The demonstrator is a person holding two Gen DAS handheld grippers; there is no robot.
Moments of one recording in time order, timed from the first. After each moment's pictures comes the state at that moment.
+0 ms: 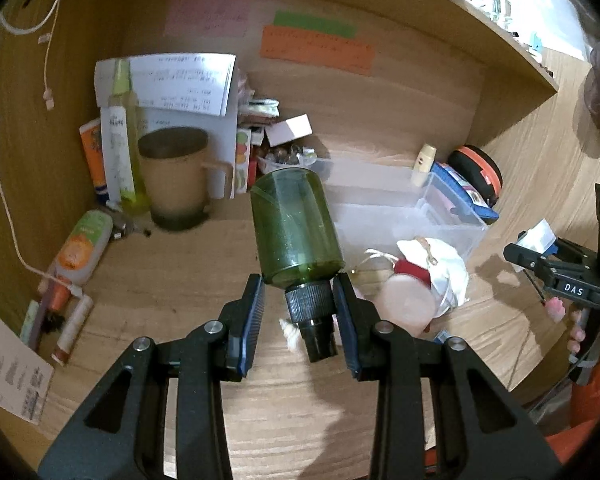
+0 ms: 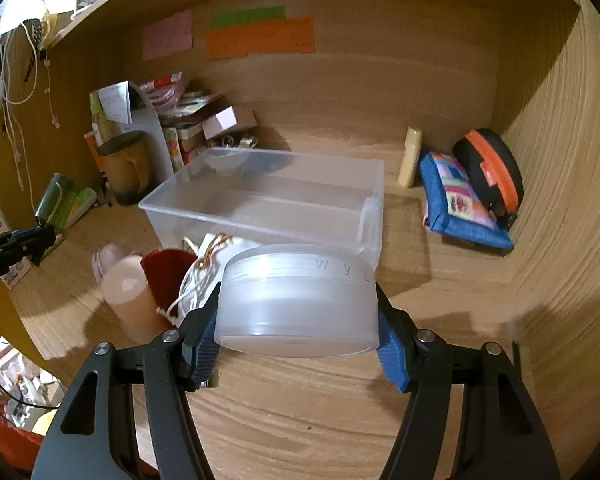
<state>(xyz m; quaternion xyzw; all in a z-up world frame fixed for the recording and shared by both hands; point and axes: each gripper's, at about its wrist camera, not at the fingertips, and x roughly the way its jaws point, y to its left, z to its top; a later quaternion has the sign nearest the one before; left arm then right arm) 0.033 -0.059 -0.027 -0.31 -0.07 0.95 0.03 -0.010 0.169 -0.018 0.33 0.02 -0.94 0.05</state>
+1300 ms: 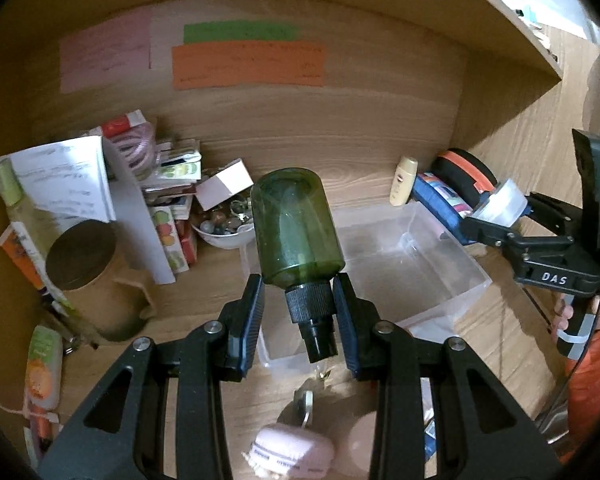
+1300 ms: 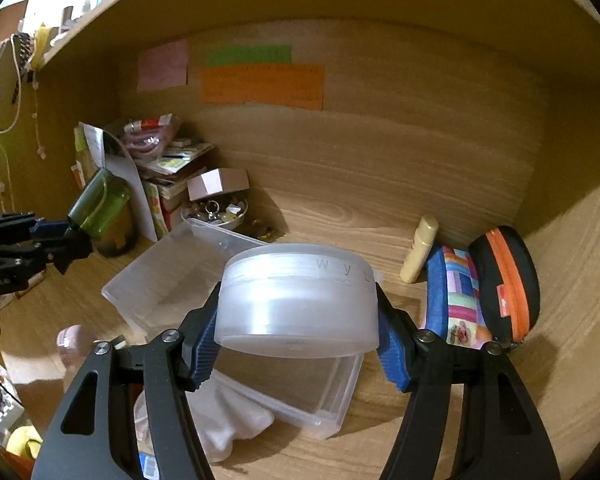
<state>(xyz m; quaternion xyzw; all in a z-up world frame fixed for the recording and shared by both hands) -0.089 -0.011 0.007 -0.32 -0.01 0.94 0.09 -0.114 0.181 0.019 0.30 0.06 -0.95 0.08</state>
